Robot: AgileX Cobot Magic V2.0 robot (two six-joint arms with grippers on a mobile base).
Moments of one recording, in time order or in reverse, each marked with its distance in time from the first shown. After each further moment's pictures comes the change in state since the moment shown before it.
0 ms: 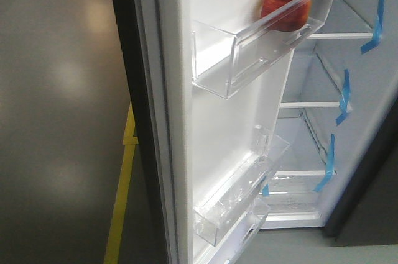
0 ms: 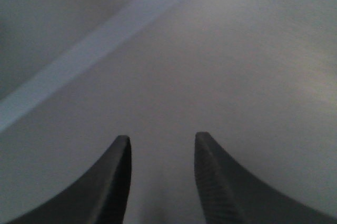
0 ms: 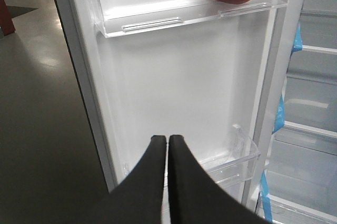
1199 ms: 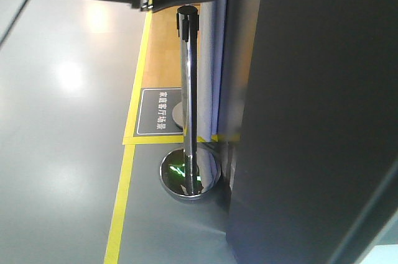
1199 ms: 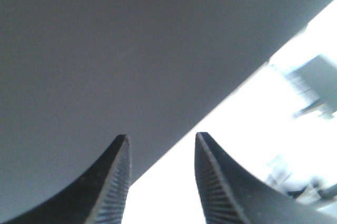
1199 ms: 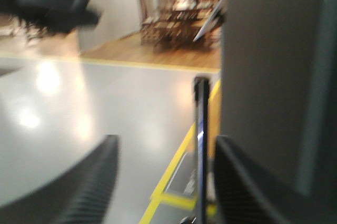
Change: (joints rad) left arm -0.267 -0.025 0.000 0.312 0.082 0.138; right arm 0.000 0.048 -0.004 0.020 -0.271 -0.022
